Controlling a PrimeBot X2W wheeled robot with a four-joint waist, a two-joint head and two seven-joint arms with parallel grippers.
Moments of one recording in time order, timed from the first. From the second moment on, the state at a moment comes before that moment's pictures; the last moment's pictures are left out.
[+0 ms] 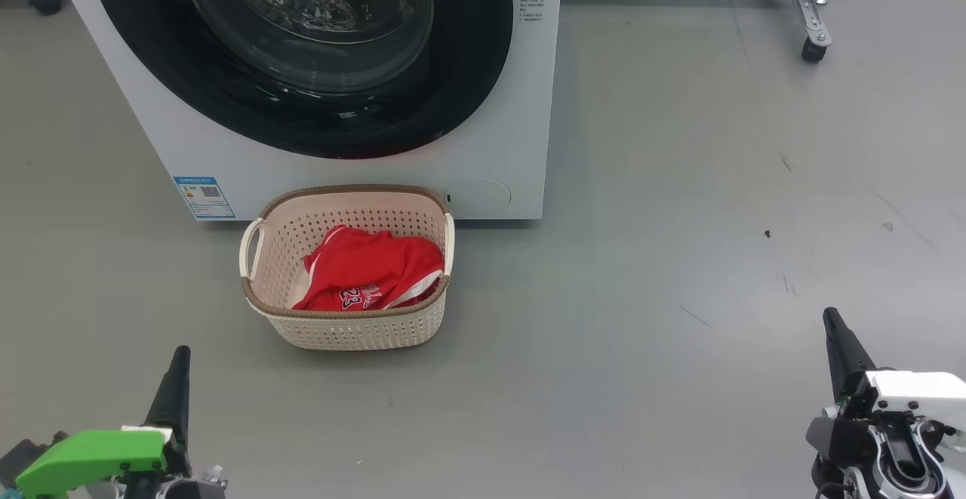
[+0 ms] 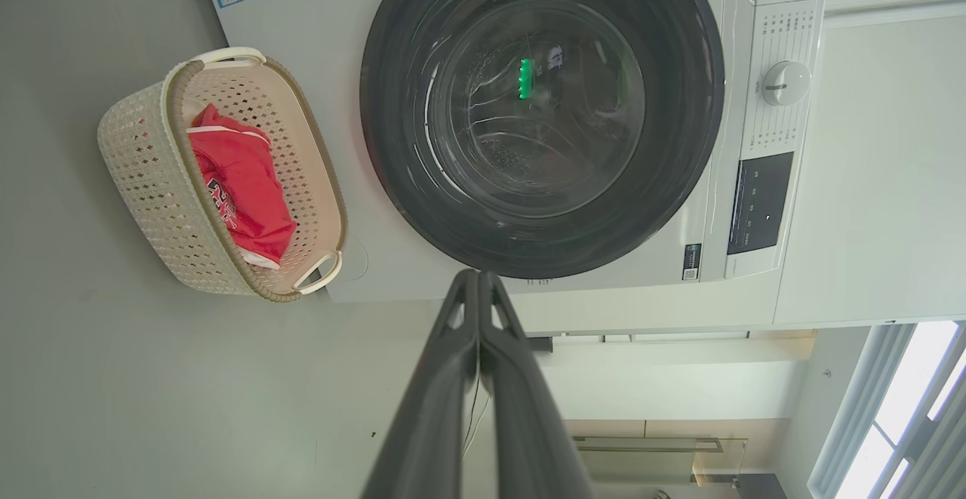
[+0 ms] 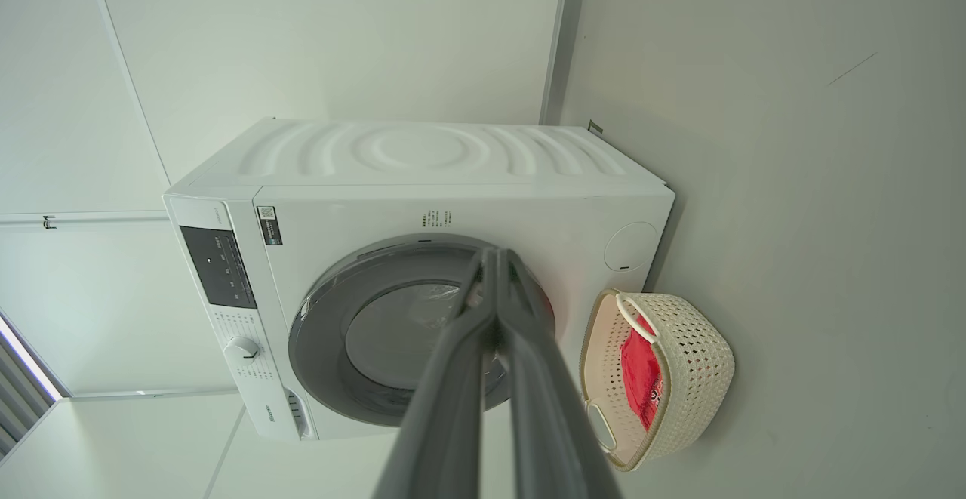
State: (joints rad) left arm -0.05 0.07 0.03 0.28 -1.65 -0.12 0.07; right arm -0.06 -0.04 -0.14 0.28 1.60 0.12 0.11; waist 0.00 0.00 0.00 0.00
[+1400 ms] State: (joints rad) left arm -0.06 0.07 0.03 0.28 -1.65 -0.12 0.07; right arm -0.06 -0.04 -0.14 0.28 1.60 0.12 0.11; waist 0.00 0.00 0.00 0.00
